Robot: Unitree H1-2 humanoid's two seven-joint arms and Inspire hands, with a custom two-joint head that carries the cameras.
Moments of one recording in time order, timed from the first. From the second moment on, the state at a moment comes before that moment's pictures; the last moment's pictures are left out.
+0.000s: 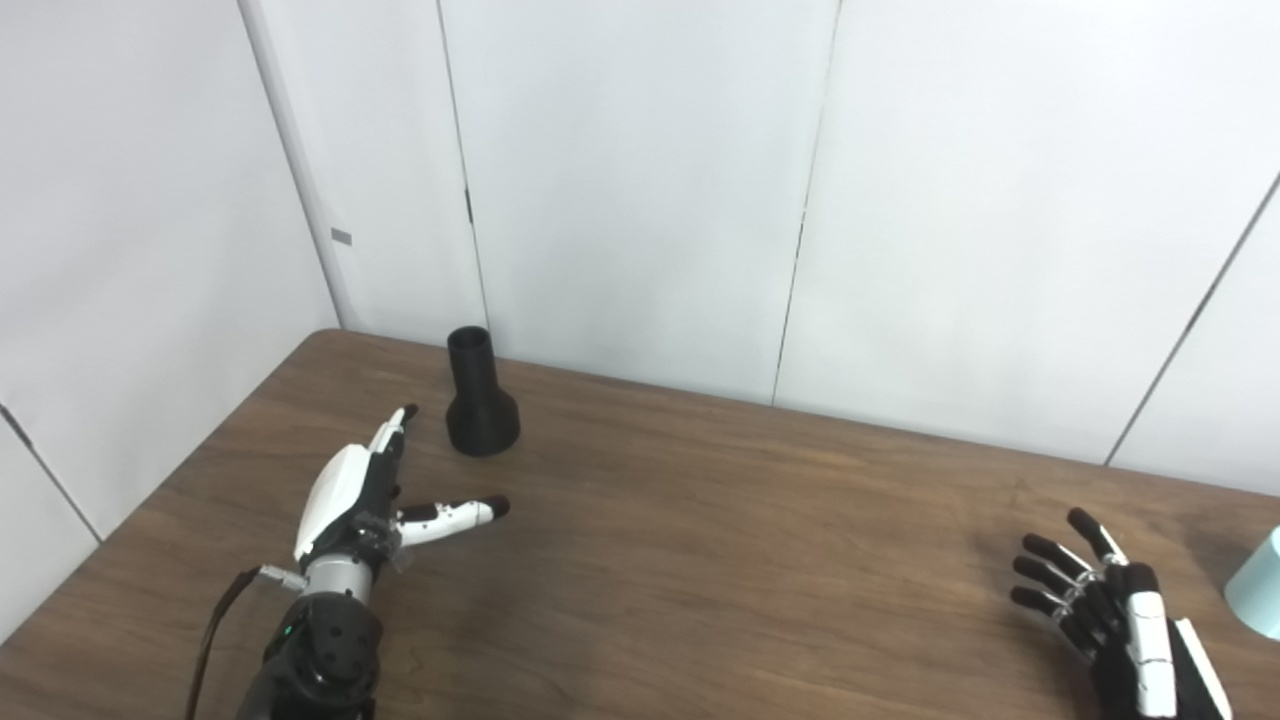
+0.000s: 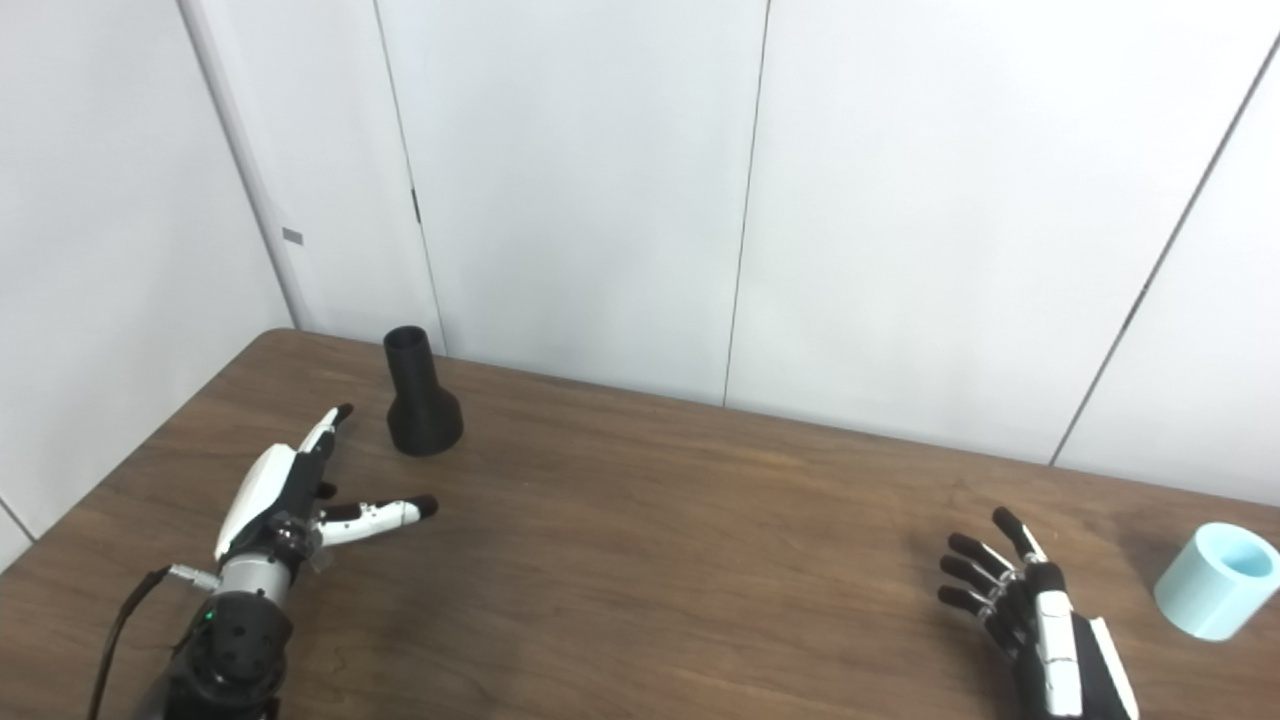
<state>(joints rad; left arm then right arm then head) -0.16 0.28 0.21 -0.15 0.59 0.47 -0.08 -0.16 -0.16 -0.09 0.13 0.19 -0.10 0.16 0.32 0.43</state>
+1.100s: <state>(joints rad) -0.44 0.47 -0.08 0.39 0.68 0.38 0.11 -0.12 -0.15 -0.08 0.09 0.19 -0.08 0.17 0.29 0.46</state>
